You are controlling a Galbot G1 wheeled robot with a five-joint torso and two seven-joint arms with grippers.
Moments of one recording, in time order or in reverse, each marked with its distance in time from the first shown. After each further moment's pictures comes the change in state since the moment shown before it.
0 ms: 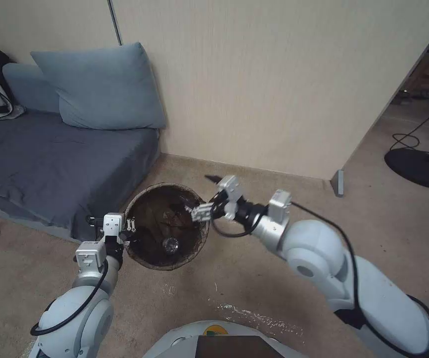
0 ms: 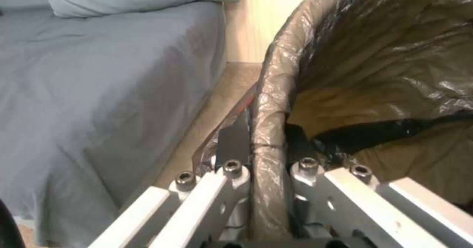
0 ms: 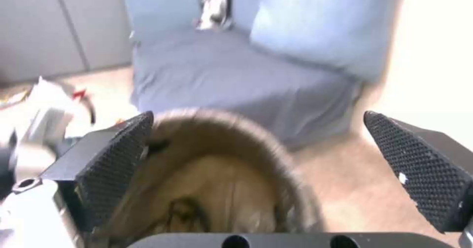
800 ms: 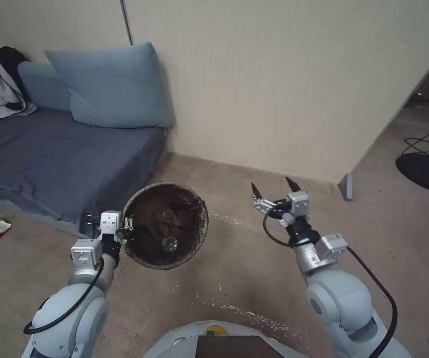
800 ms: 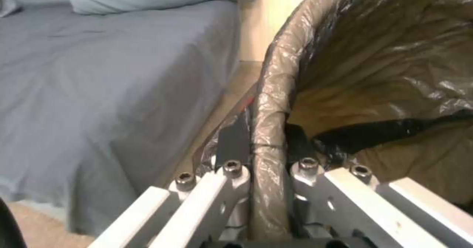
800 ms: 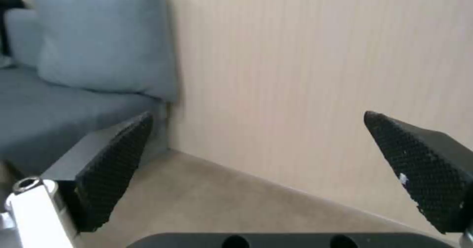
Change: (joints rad) left arm -0.016 0.006 -0.037 -0.004 -0.019 0.020 0.034; right arm -0.647 0.355 0.430 -0.013 -0.615 0.368 0.024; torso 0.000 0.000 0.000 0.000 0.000
